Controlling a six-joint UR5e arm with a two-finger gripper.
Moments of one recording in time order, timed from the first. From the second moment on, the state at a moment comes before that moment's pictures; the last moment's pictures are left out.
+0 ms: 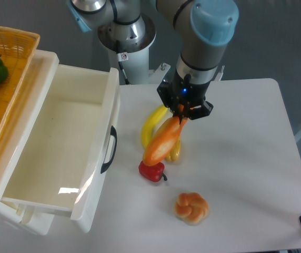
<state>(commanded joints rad) 2.56 -1.75 -1.38 -1.57 1.42 0.97</state>
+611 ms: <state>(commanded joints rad) 2.49 -1.68 -1.38 -1.61 1.24 0.63</state>
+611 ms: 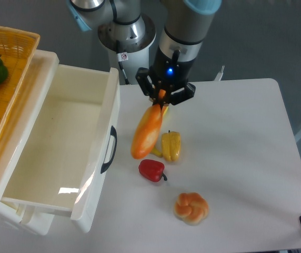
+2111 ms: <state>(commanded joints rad) 2.30 -1.70 -1.43 -1.45 1.12 0.42</state>
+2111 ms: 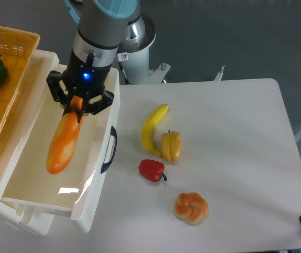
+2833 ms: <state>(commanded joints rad) 2.34 -1.70 -1.41 -1.35 1.13 0.46</state>
